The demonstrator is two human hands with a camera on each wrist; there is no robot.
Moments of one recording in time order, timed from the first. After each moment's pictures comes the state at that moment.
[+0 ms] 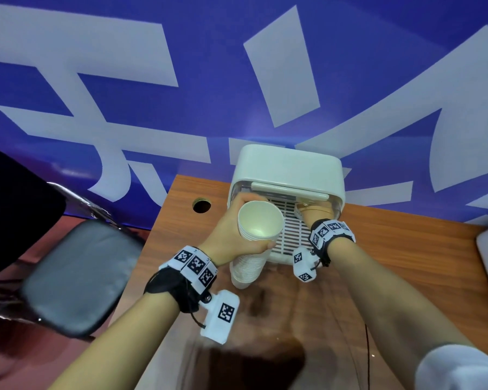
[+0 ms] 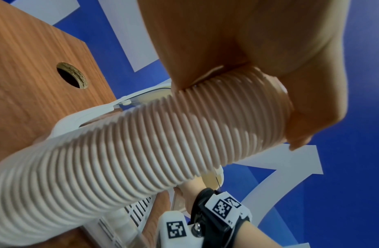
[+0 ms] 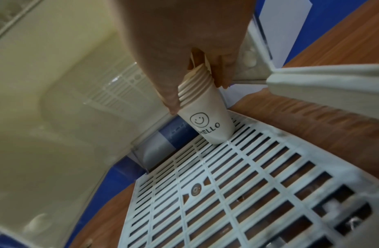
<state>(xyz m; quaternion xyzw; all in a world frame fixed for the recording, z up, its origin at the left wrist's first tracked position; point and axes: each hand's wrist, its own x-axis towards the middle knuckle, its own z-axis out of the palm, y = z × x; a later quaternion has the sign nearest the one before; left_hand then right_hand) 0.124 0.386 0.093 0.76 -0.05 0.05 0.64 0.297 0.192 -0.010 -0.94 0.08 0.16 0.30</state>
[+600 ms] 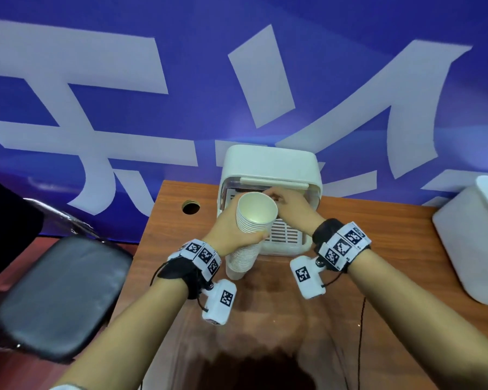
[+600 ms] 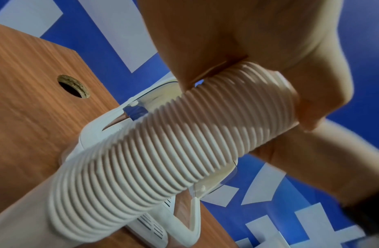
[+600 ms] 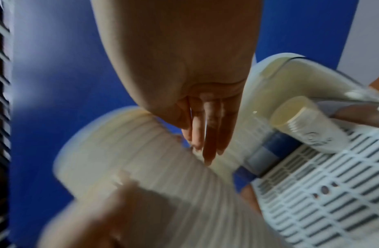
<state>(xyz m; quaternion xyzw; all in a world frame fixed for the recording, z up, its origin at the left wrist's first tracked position) 0.112 0.380 0.084 0.80 -0.05 0.01 0.60 0.188 0.221 0.115 -0.88 -0.19 0.15 0.42</state>
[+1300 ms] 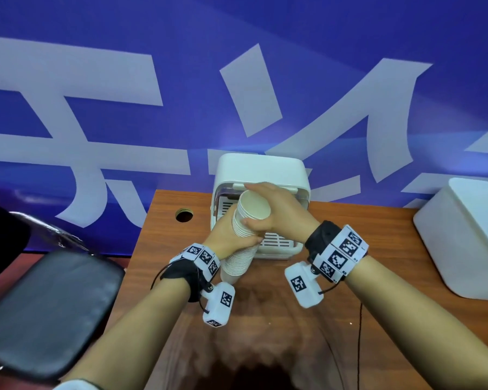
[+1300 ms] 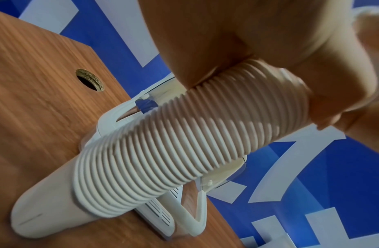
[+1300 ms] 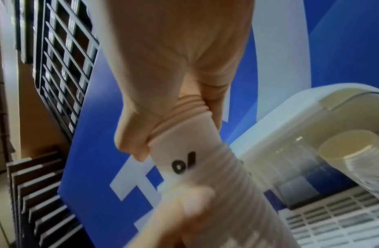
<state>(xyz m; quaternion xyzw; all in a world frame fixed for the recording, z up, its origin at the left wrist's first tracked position) 0.114 0.379 0.071 0.79 -0.03 -0.03 0.61 0.147 0.226 0.164 -0.90 -0.30 0.06 0.30</state>
